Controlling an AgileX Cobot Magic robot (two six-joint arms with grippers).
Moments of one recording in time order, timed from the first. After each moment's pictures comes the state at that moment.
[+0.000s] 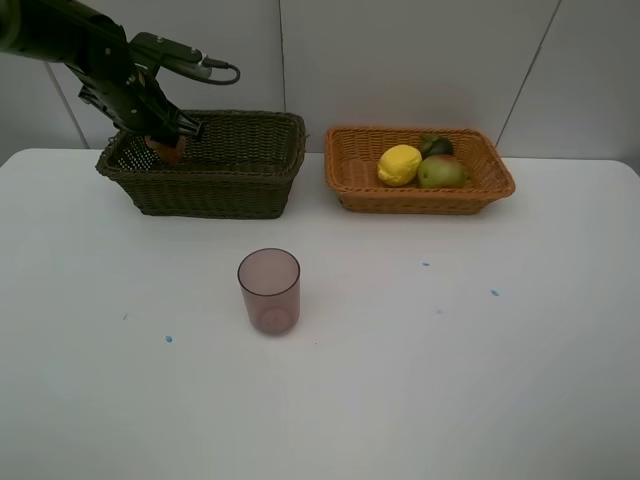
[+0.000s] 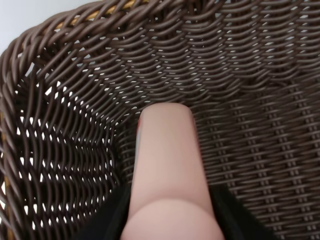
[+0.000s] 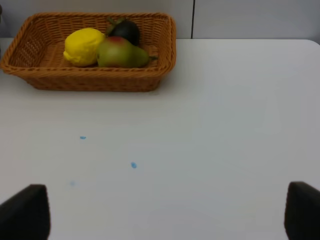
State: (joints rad) left arm -0.21 2.09 -1.47 0.28 0.44 -0.19; right arm 0.11 0.00 -0.52 -0.11 1.04 0.04
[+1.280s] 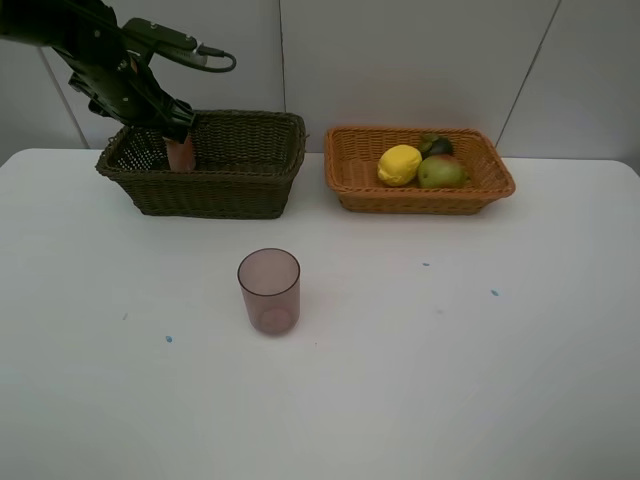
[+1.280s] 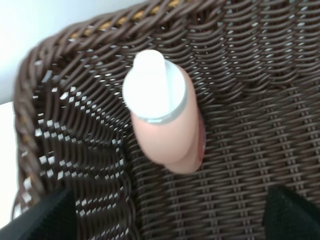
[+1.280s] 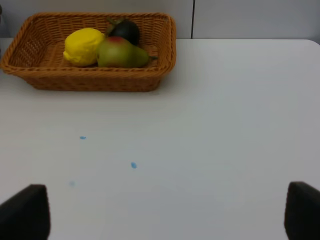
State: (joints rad) left arm -0.21 2.03 -1.47 0.27 0.50 -0.18; right arm 0.11 0.00 -0.52 -0.11 1.04 0.04
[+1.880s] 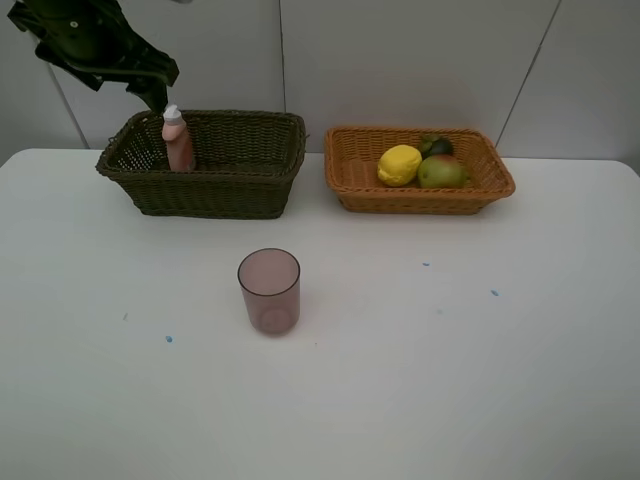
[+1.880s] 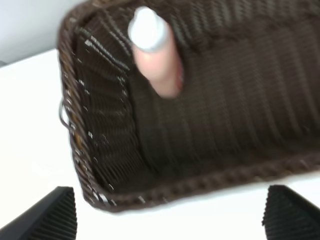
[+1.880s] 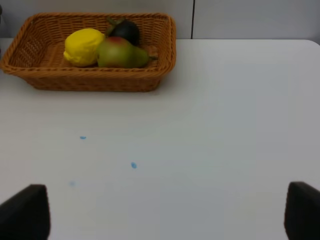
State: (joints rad) left arm -0.31 1.76 -1.47 0.17 0.89 -0.07; right arm 0.11 0.00 -0.52 -0.11 1.04 0.04
